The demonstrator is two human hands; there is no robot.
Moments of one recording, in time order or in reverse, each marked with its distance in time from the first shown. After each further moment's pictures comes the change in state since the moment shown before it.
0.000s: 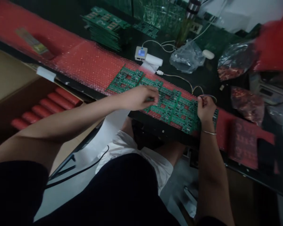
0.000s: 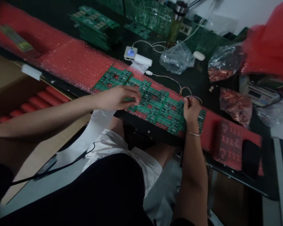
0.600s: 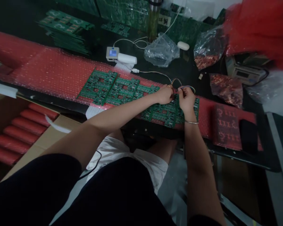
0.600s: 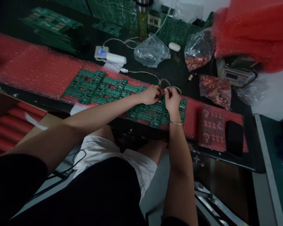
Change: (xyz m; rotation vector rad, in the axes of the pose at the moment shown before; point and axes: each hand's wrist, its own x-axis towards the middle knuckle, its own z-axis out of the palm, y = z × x) left_hand 0.200 -0.021 0.142 0.252 -0.126 -0.102; right_hand 0.003 0.005 0.010 0.183 0.030 0.096
